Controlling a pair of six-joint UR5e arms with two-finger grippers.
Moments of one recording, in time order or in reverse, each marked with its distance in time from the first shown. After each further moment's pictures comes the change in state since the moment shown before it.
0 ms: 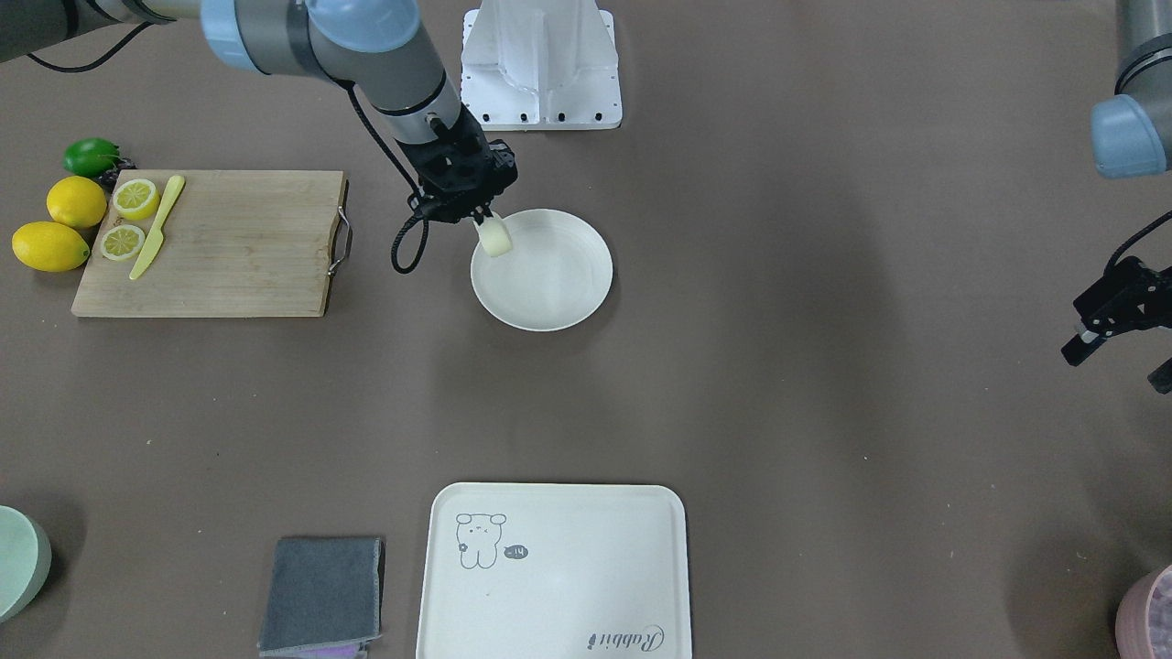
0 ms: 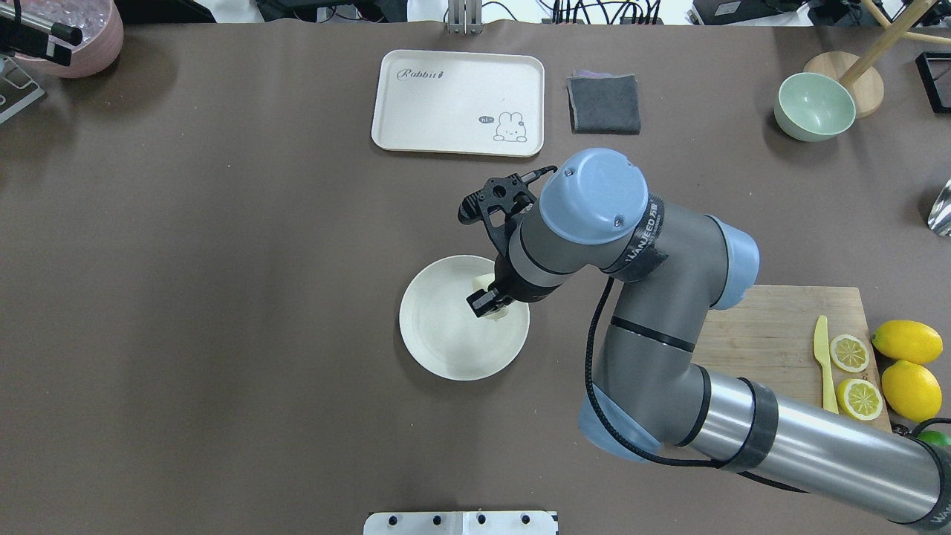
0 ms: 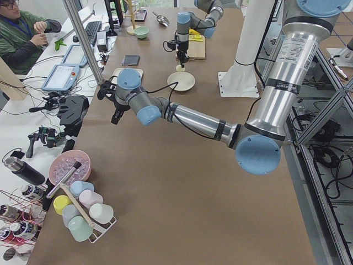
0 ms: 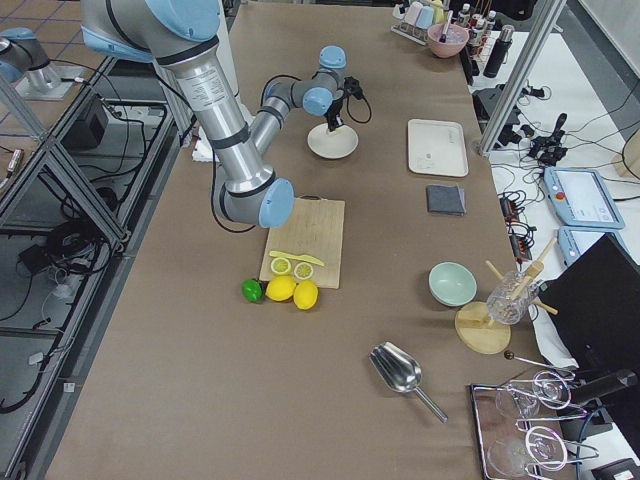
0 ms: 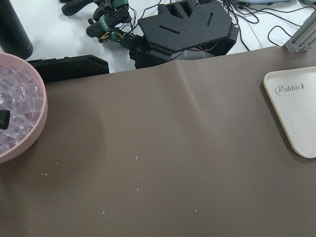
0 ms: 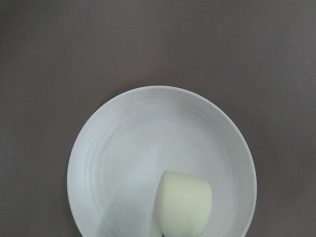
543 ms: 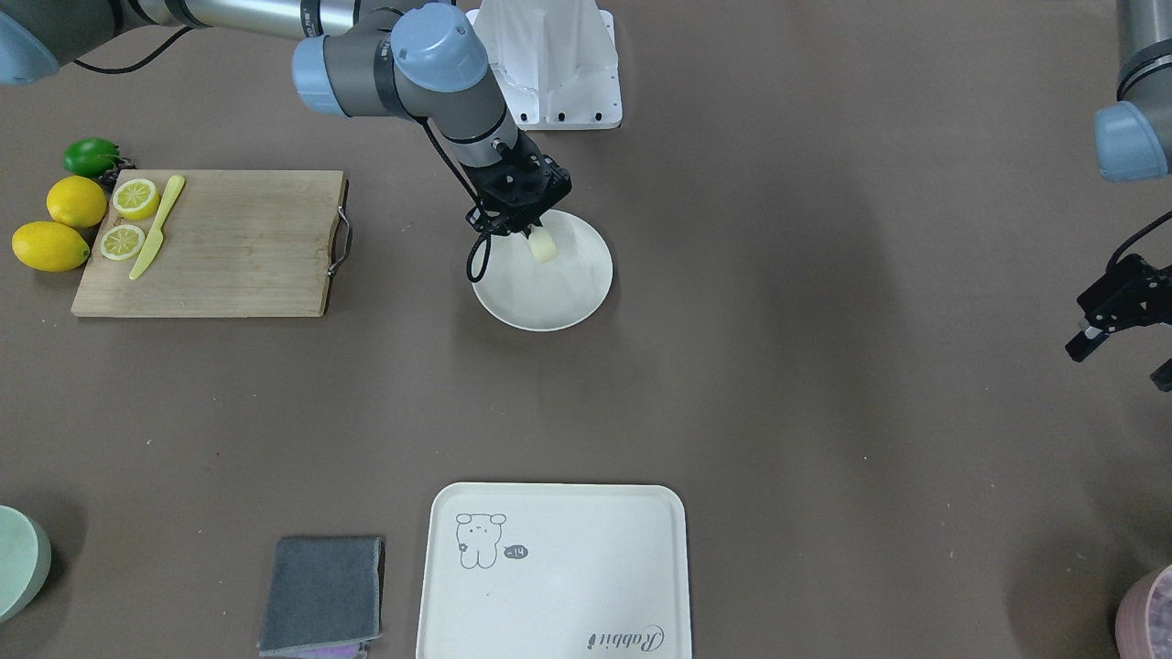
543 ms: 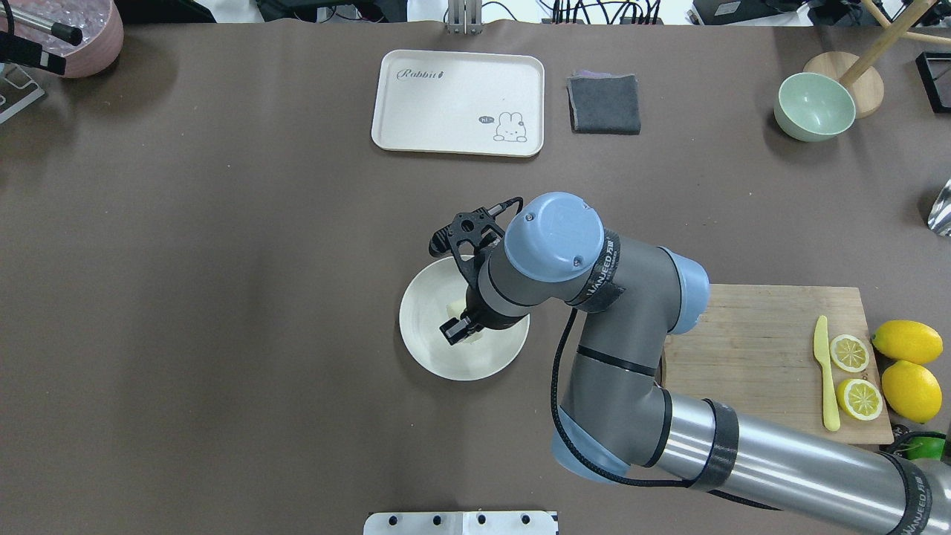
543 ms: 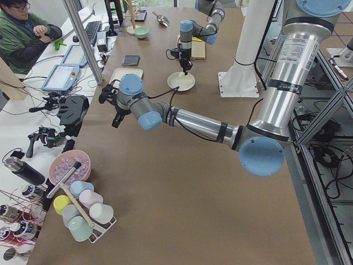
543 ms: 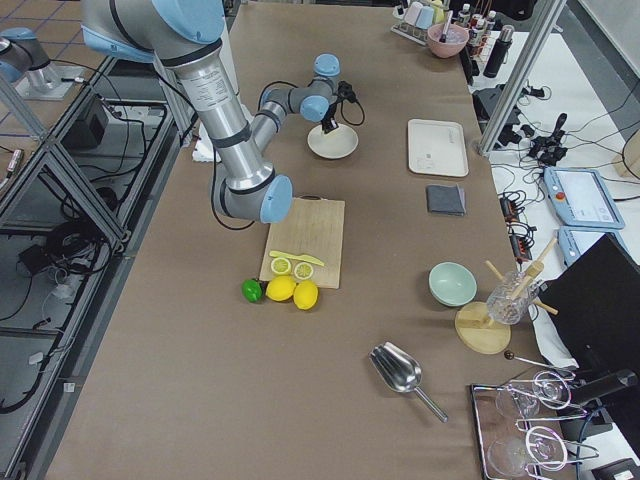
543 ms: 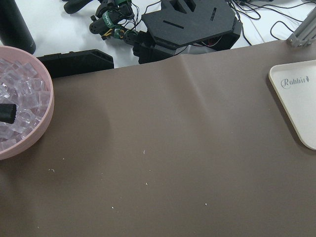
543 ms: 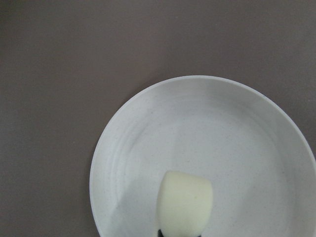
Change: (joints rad) left arm 0.000 0.021 0.018 -0.064 0.005 0.007; right arm -0.055 0.028 -0.068 0.085 -0.015 0.003
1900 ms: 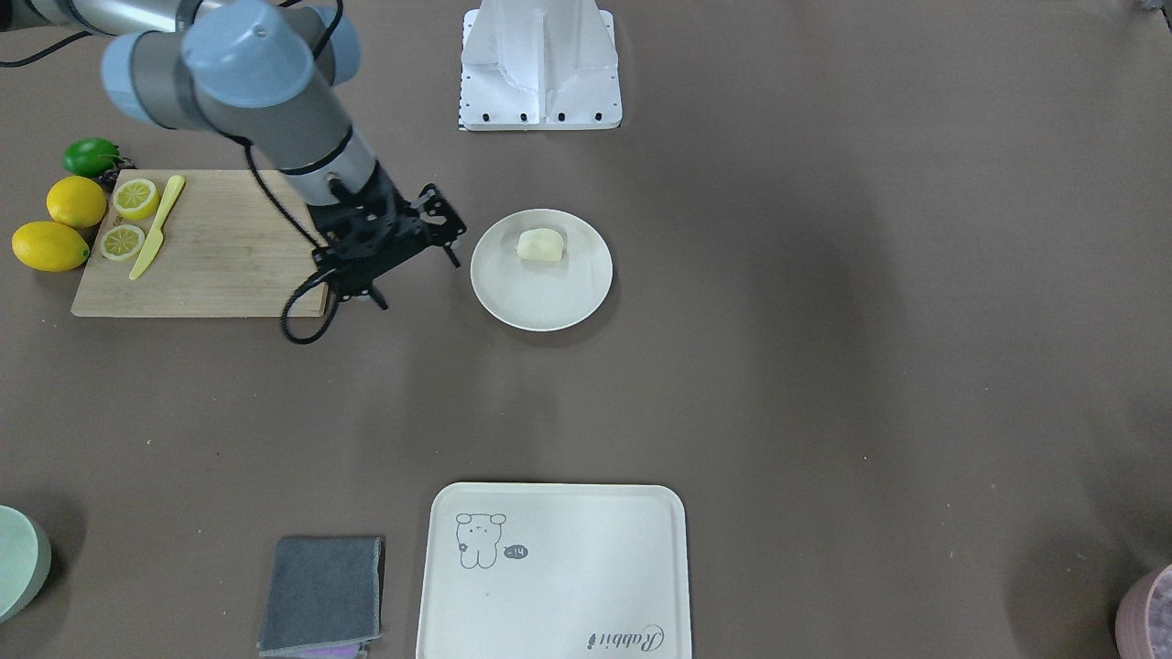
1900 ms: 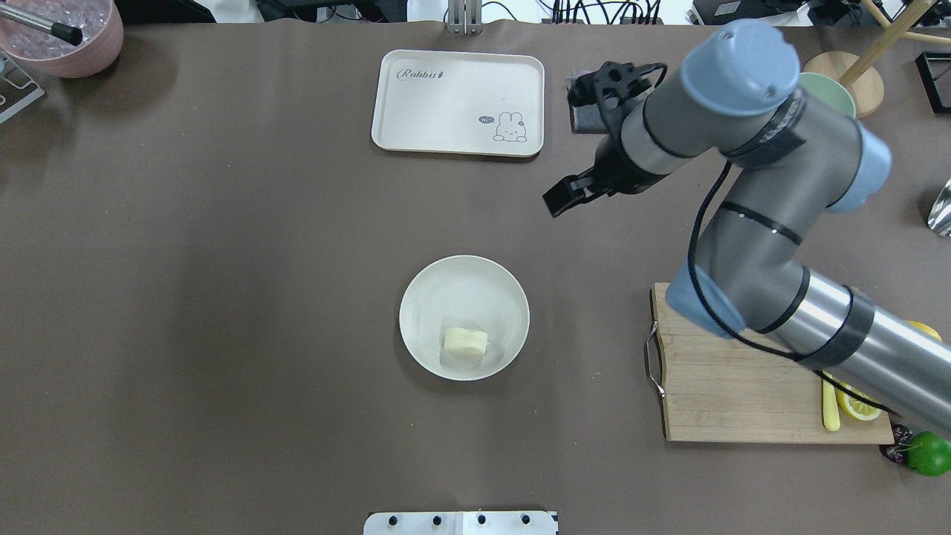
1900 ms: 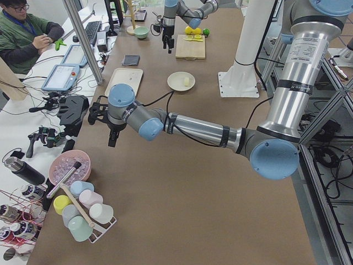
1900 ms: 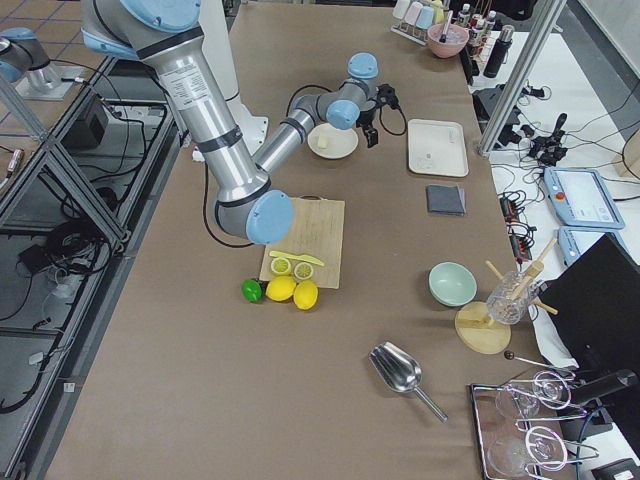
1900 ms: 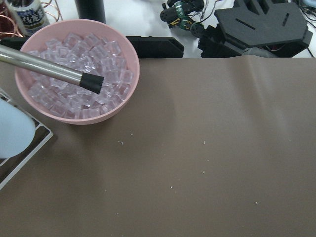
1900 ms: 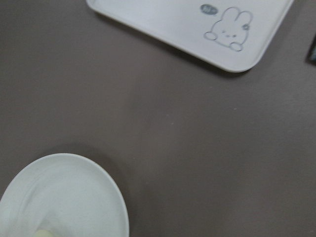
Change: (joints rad) left arm -0.144 0.016 0.040 0.226 -0.040 -0.012; right arm 0.370 -0.135 0.095 -0.028 0.157 -0.016
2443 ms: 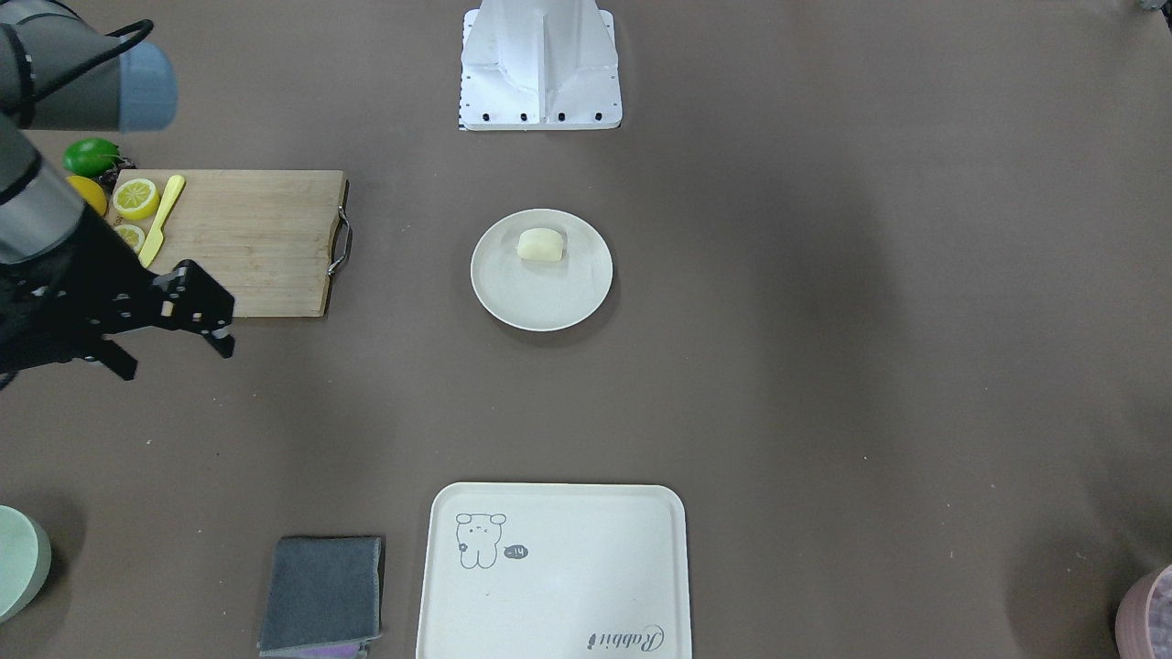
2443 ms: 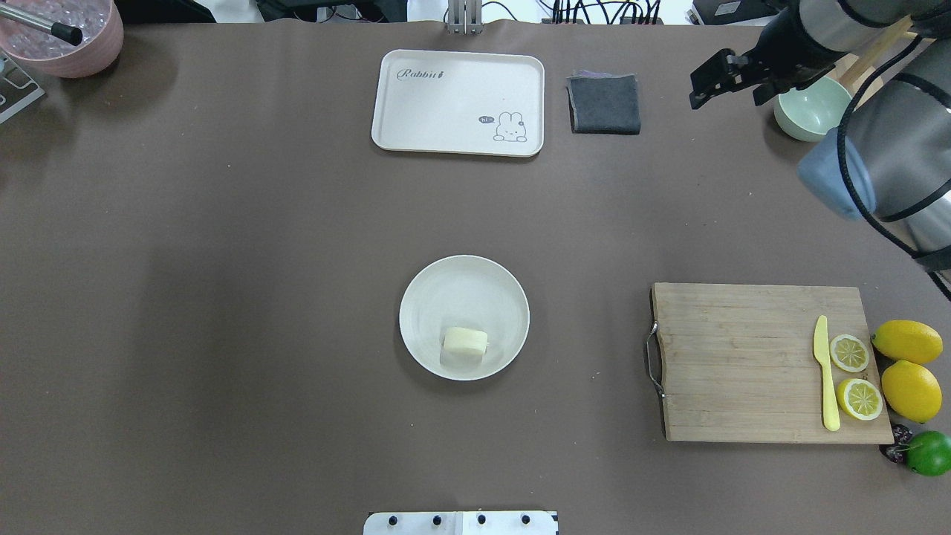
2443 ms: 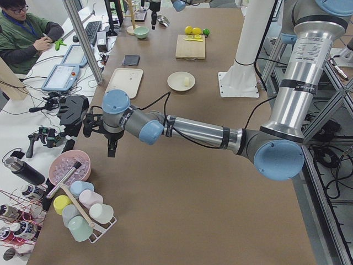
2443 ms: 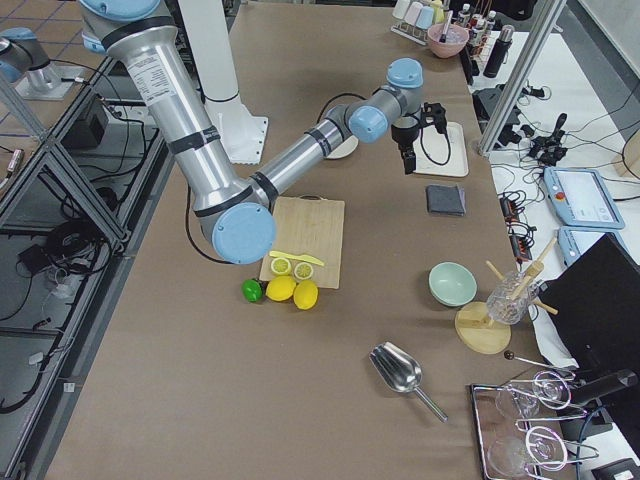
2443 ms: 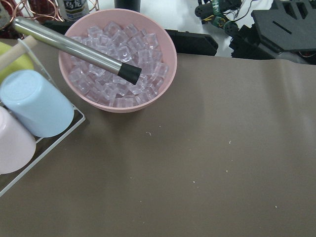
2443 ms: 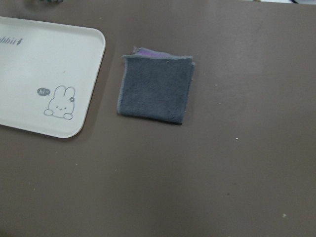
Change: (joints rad) left arm -0.055 -0.004 0.034 0.079 0.001 -0.003; right arm 0.295 -0.077 -0.011 -0.096 0.096 -0.002
